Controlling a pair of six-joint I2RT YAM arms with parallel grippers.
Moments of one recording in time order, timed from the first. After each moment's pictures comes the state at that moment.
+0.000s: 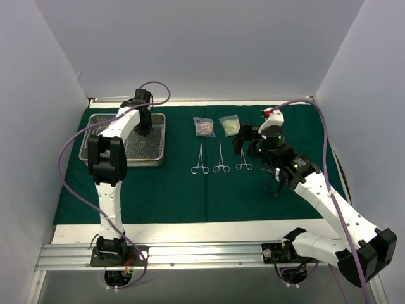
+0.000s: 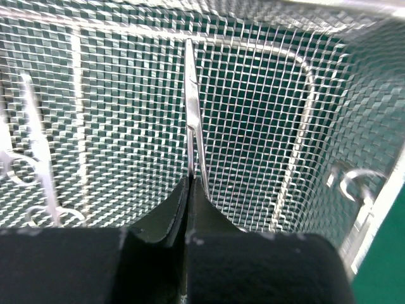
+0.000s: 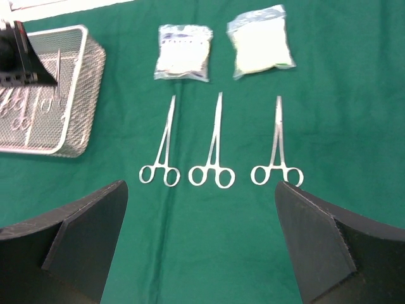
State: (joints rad) left arm -0.17 2.26 1.93 -0.78 -0.21 -0.23; right arm 0.53 1.09 1.00 -0.39 0.22 0.47
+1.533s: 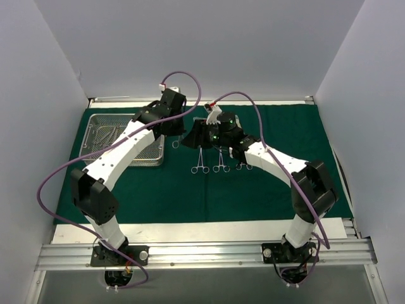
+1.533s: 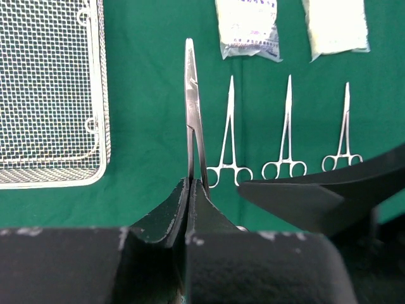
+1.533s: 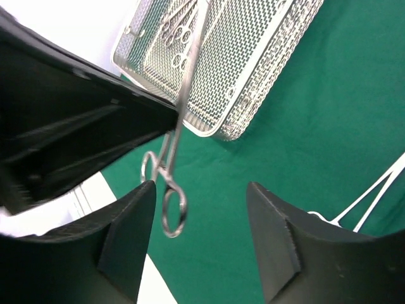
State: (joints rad) left arm -0.58 1.74 1.76 -0.86 -0.27 -0.54; right arm 0.62 1.71 1.20 0.13 -0.38 0.60
